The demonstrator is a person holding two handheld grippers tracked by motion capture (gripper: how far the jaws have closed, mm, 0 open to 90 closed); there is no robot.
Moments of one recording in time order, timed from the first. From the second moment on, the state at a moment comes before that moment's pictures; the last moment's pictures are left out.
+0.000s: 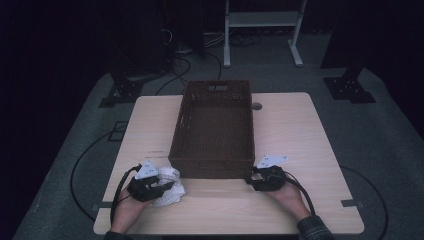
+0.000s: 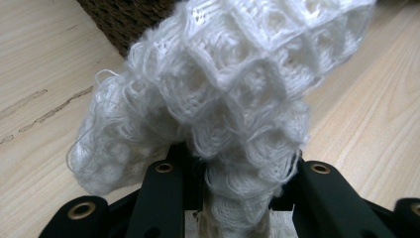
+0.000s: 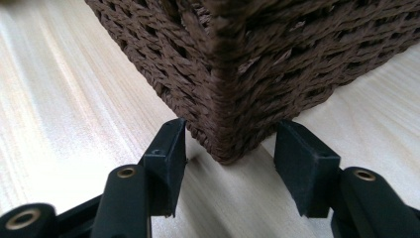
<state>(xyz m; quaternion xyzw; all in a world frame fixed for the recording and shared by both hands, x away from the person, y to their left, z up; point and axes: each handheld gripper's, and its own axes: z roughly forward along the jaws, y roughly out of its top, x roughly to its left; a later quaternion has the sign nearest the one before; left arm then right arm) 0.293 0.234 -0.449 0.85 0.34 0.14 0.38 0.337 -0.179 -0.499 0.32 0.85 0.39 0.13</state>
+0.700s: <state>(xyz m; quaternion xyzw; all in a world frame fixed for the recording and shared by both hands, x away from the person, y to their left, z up) 0.293 0.235 -0.421 0.83 0.33 0.16 0.41 0.334 -0.178 -0.501 0.32 0.85 0.40 0.14</state>
